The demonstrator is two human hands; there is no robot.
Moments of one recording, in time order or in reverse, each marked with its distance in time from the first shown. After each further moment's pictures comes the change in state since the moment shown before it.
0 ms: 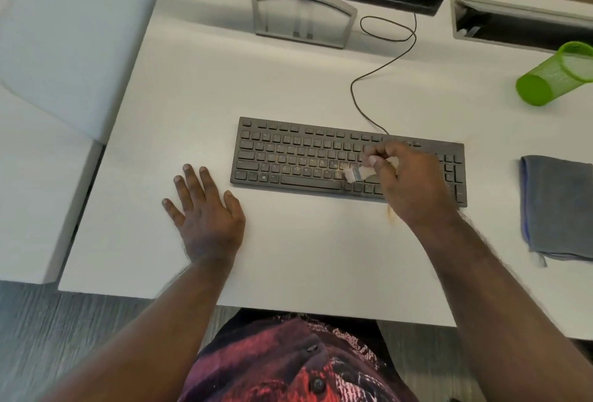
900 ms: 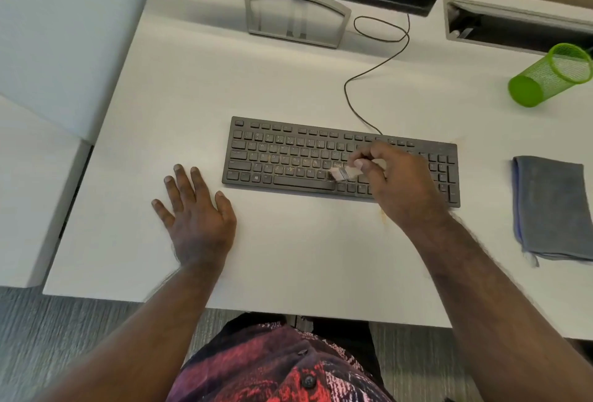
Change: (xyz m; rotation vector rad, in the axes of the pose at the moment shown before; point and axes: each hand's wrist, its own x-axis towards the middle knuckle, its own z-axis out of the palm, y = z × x) left_hand 0.000 -0.001 0.001 -0.004 -0.001 0.007; right_hand 0.000 -0.002 0.000 0.055 -0.048 -0.073
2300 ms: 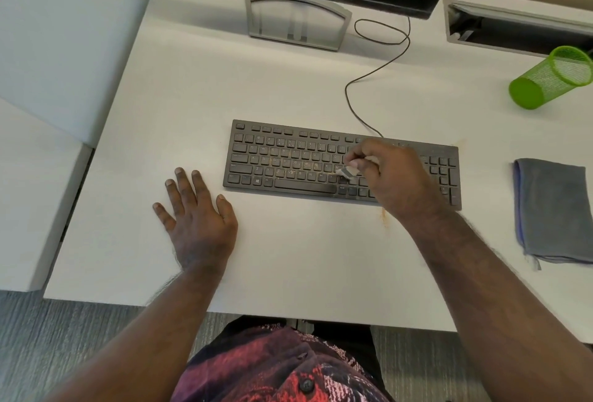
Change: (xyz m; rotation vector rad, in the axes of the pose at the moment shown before) left_hand -0.001 0.001 0.000 -0.013 0.014 0.001; right_hand 0.015 -0.004 0.000 -0.100 -0.070 0.007
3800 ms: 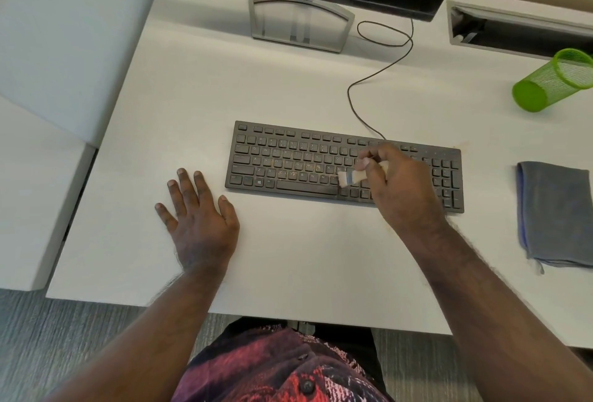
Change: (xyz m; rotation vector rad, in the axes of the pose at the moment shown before) left_hand 0.000 -0.001 -0.001 0.007 -0.004 0.001; right_hand -0.013 -0.004 0.006 0.045 0.137 0.052
